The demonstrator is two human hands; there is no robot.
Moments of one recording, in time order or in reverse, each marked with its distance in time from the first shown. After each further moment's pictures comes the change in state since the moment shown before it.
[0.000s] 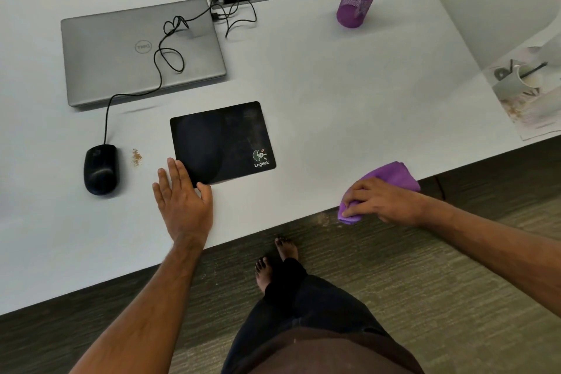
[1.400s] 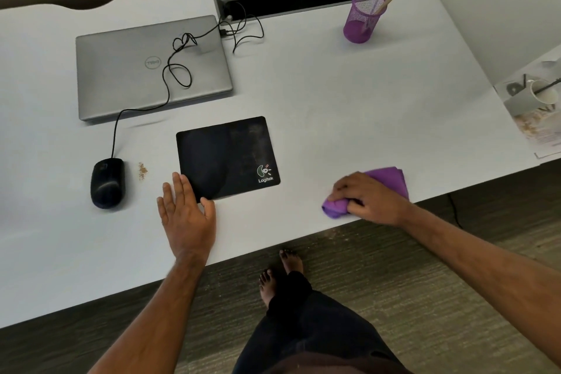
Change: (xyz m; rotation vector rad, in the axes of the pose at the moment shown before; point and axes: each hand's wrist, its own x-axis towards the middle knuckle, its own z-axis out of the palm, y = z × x) left_hand -0.001 0.001 -0.001 -0.014 0.000 0.001; right_hand 0.048 0.012 -0.009 0.402 0.333 0.231
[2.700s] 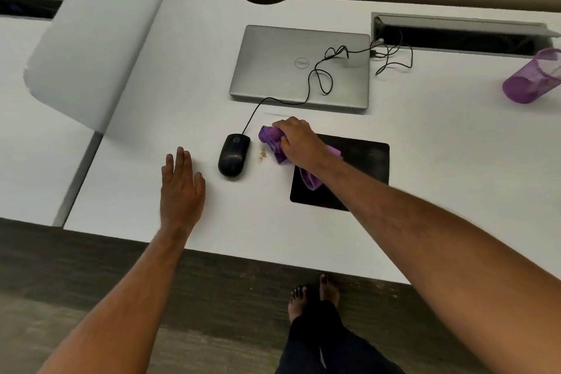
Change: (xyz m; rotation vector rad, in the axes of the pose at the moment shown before) left_hand 0.039 -0.200 -0.096 0.013 0.084 -0.188; right_hand 0.321 -0.276 0.041 -0.016 0.064 -0.135
